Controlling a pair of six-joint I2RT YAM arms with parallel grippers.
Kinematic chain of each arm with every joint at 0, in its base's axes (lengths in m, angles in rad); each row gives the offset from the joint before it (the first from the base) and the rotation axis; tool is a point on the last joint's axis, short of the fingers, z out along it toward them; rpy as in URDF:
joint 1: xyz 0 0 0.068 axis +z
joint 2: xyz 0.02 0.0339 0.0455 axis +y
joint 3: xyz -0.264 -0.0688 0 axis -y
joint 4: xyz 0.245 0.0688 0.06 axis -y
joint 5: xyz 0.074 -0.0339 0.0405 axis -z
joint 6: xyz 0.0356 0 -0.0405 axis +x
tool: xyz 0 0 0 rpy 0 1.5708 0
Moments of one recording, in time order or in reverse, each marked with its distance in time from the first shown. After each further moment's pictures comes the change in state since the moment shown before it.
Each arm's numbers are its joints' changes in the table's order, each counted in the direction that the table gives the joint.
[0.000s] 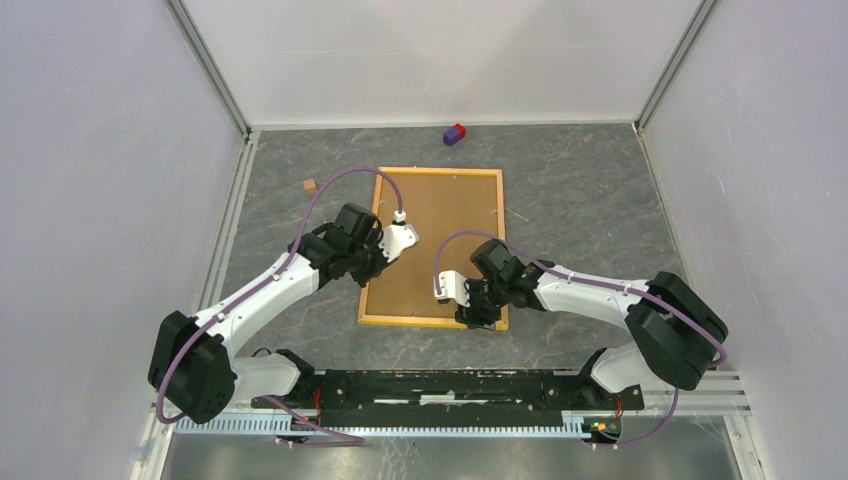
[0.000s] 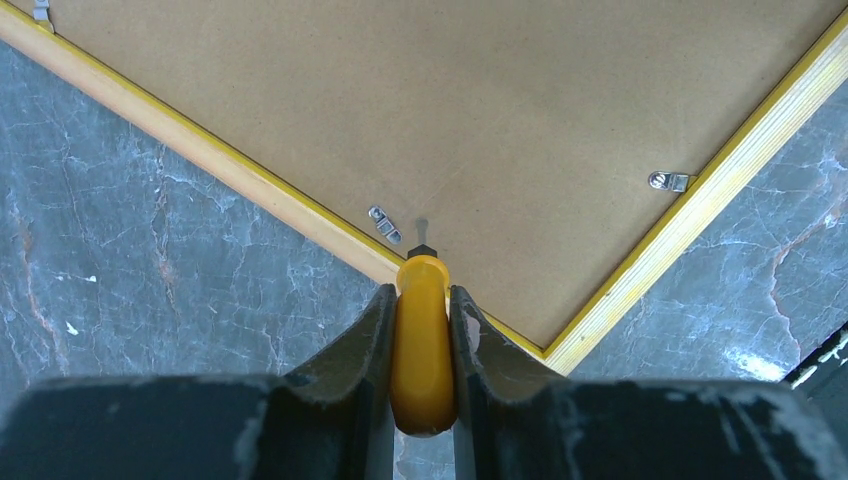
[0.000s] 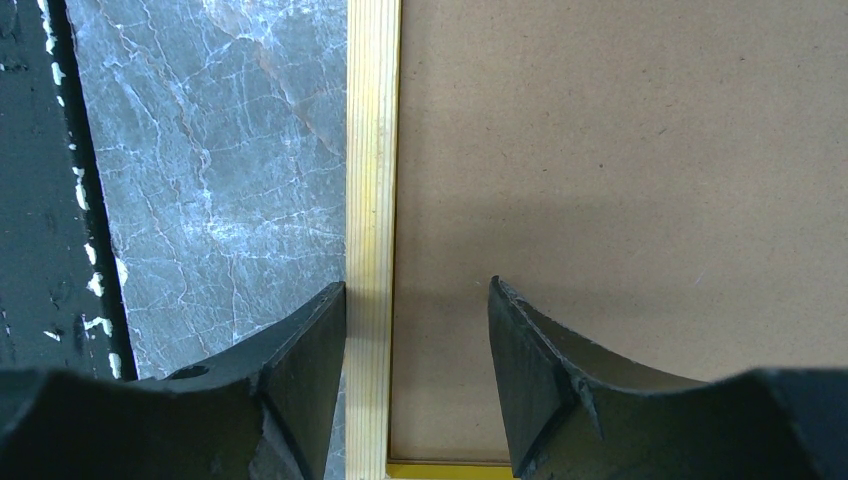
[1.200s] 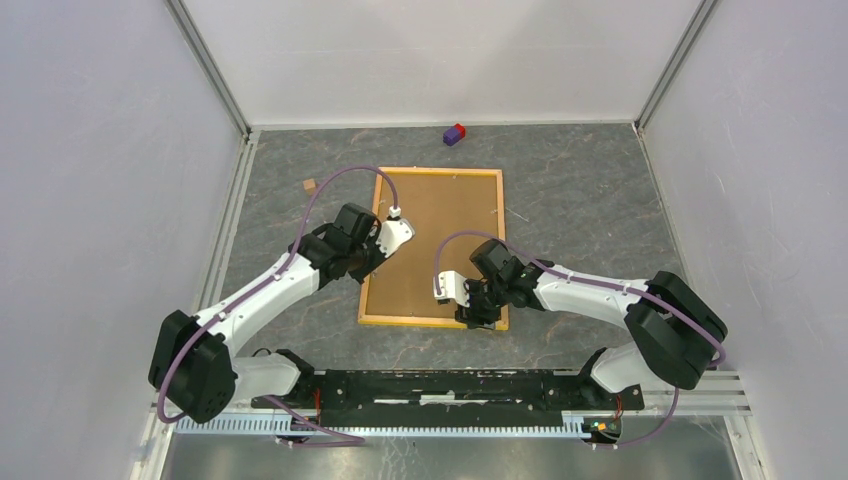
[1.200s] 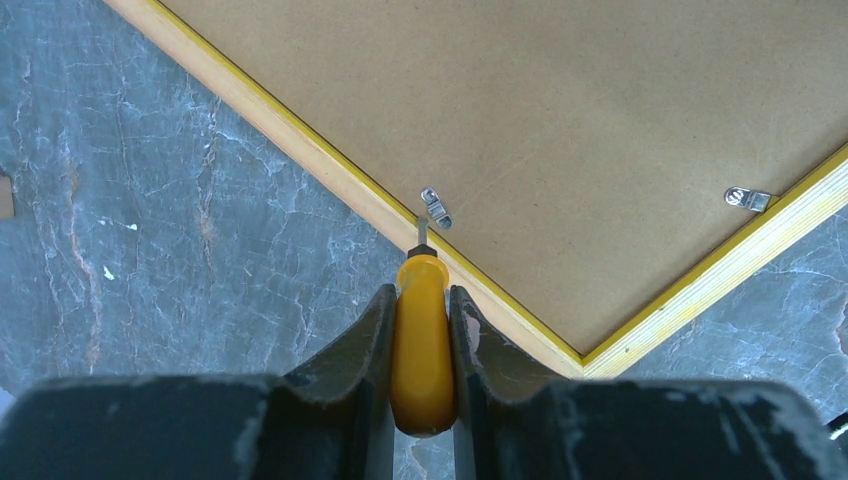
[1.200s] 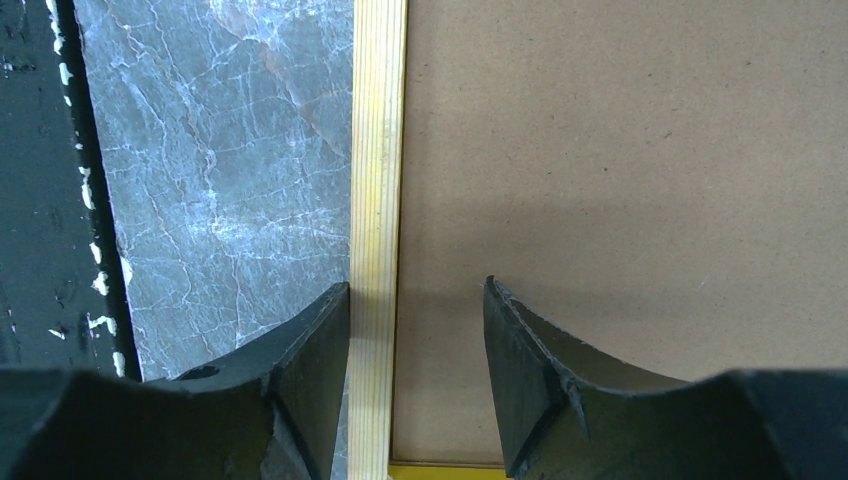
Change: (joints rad) left arm 0.008 0.005 -0.010 0.034 -0.121 -0.048; right arm 0.000 0.005 0.002 -0.003 -0.008 0.000
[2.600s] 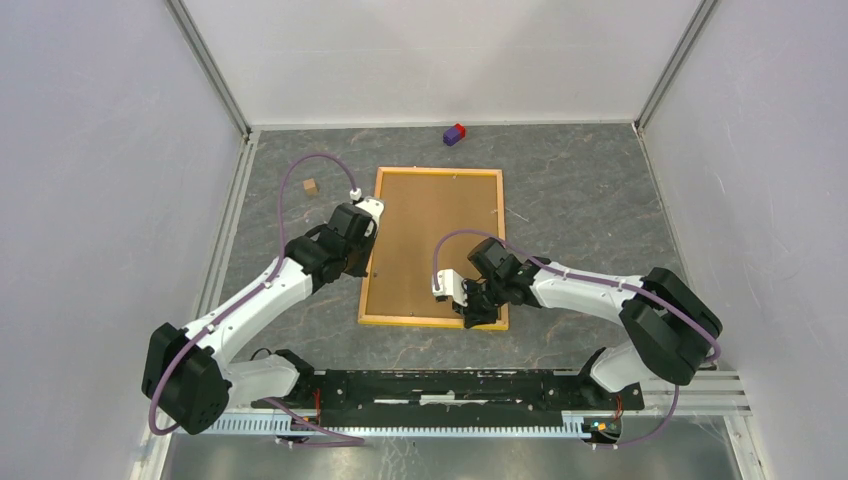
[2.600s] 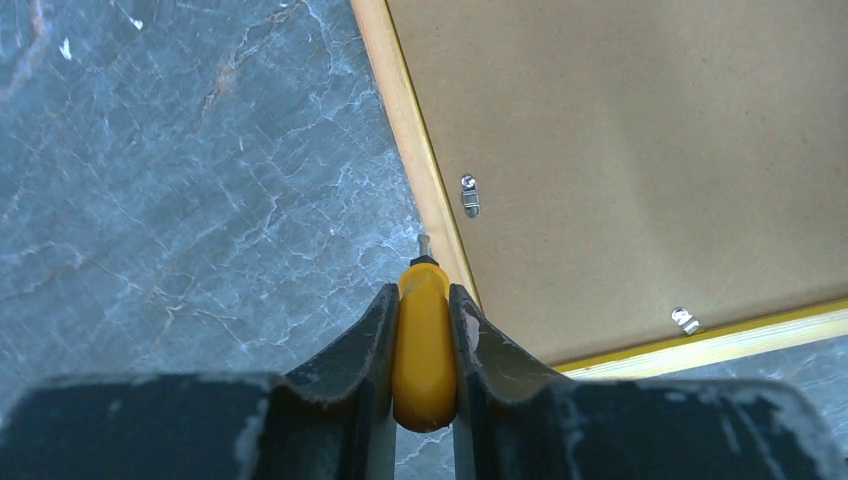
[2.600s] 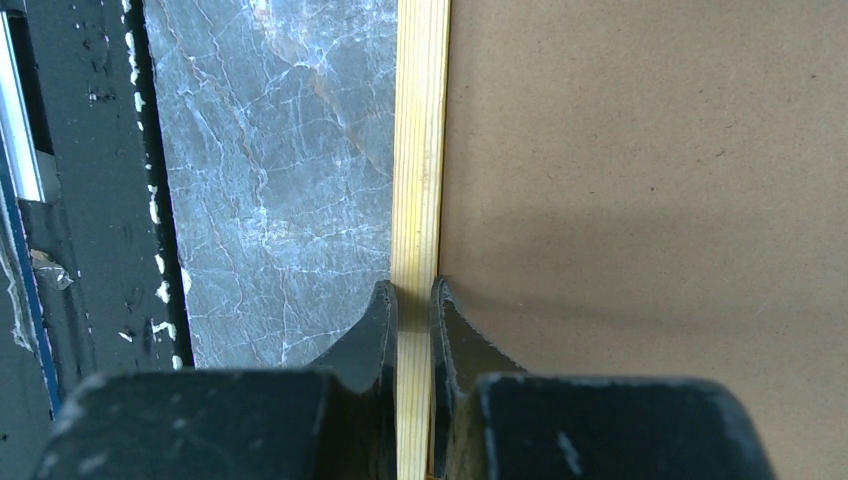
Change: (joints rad) left arm -0.006 -0.061 0.011 -0.035 -0.234 -0.536; right arm -0.001 0.028 0.024 -0.028 -0.064 0.051
